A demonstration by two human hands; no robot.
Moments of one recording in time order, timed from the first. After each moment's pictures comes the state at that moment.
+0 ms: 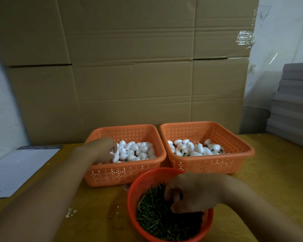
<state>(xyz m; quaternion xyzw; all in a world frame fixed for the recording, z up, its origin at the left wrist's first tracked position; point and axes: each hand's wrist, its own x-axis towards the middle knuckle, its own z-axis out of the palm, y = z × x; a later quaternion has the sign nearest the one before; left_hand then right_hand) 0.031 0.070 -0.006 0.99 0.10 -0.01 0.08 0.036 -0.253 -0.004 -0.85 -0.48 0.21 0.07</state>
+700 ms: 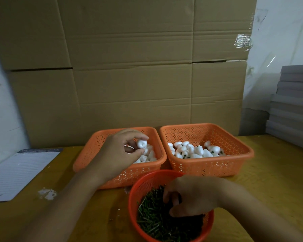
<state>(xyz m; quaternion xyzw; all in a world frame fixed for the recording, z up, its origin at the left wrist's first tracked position) -0.024 -0.024 0.008 0.87 -0.11 0.31 0.37 0.036 -0.250 -0.007 -0.85 -0.48 0.20 0.08</state>
